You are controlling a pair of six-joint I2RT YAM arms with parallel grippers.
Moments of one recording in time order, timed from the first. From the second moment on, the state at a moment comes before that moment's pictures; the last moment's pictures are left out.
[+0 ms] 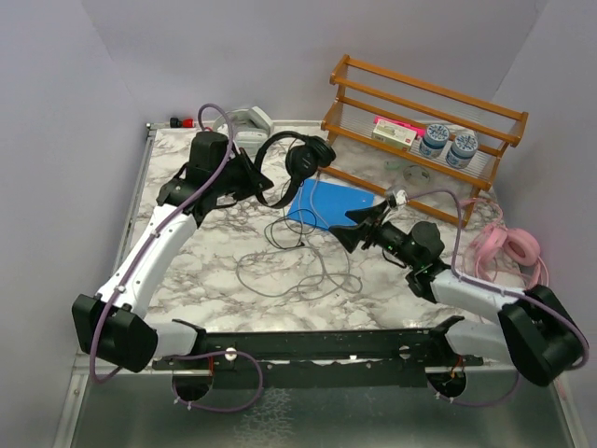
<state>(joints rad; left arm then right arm) -0.34 1.31 1.25 -0.52 0.25 -0.71 0.53 1.14 0.35 0.84 -0.36 0.41</state>
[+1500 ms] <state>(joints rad) -0.34 1.18 1.47 -0.80 0.38 -0.69 0.70 2.11 0.81 1.45 -0.44 0.39</state>
